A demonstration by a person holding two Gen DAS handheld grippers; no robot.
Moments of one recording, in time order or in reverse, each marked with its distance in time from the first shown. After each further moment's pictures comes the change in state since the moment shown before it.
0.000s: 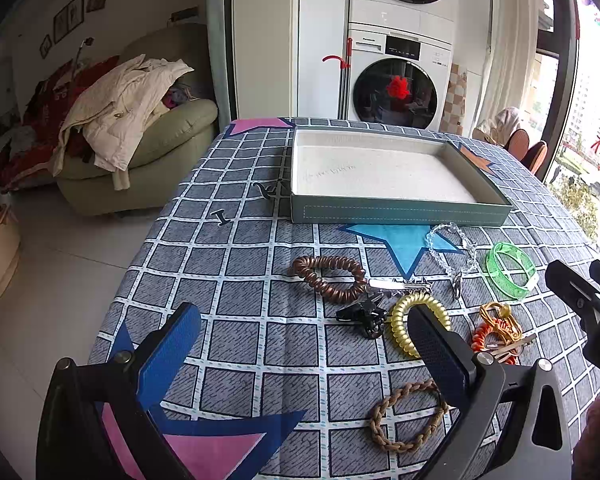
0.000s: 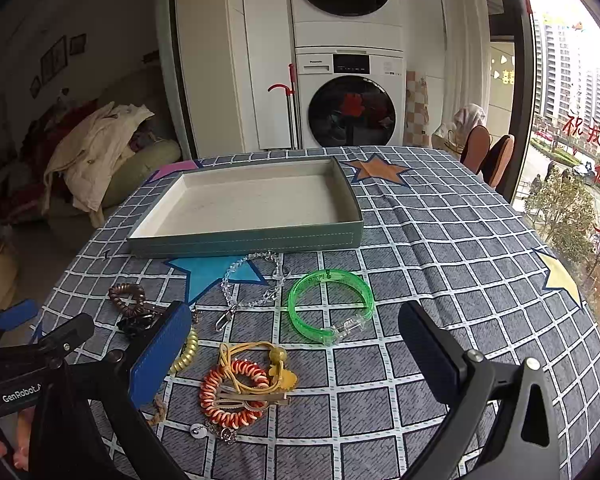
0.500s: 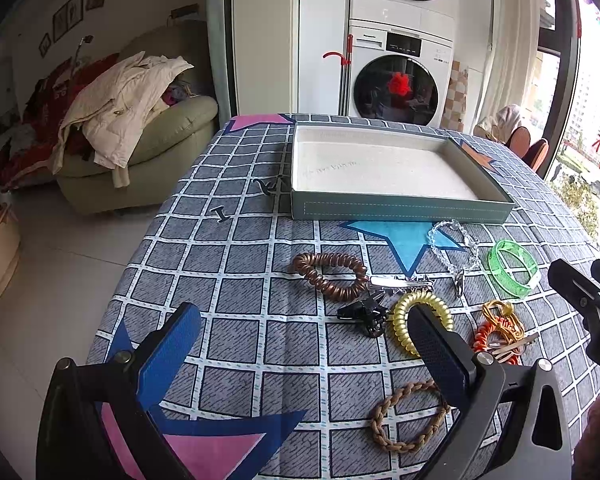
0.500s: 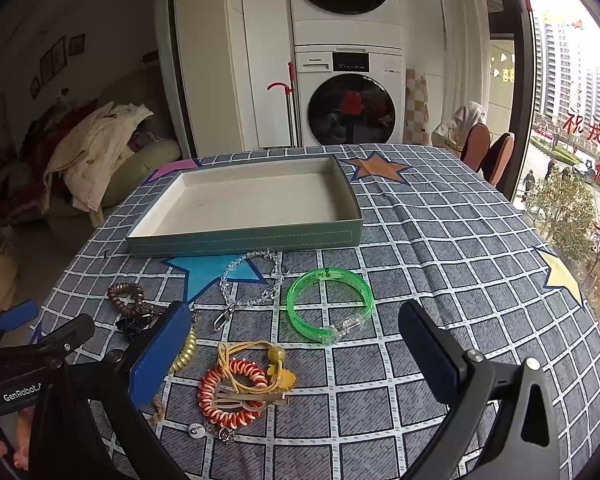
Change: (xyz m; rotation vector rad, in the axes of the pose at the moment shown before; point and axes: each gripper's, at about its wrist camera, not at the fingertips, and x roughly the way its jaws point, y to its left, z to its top) left arm 0.003 0.002 0.000 0.014 0.028 0.014; right arm 0.000 -0.002 0.000 0.003 0.003 0.002
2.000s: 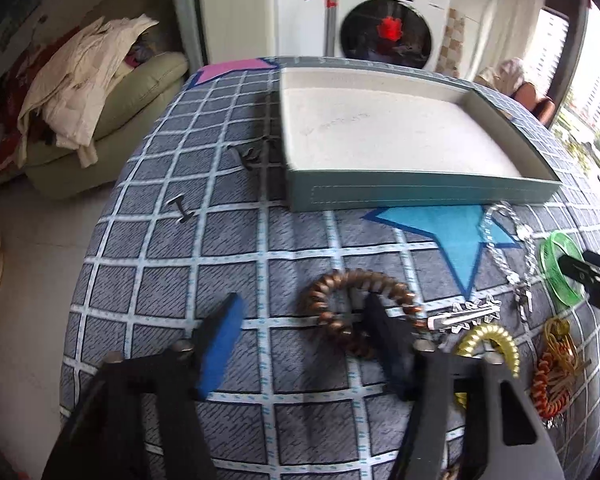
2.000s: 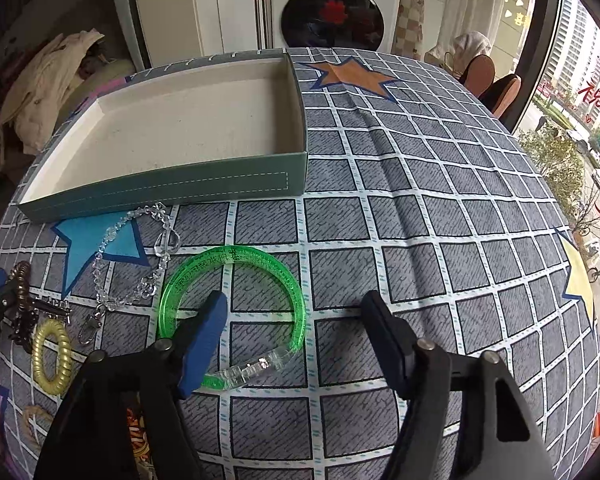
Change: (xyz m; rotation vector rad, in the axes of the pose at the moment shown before) left arm 0.096 0.000 0.031 0.097 0.259 -0.058; right arm 0.110 -0.044 0.020 -0.021 0.369 -0.093
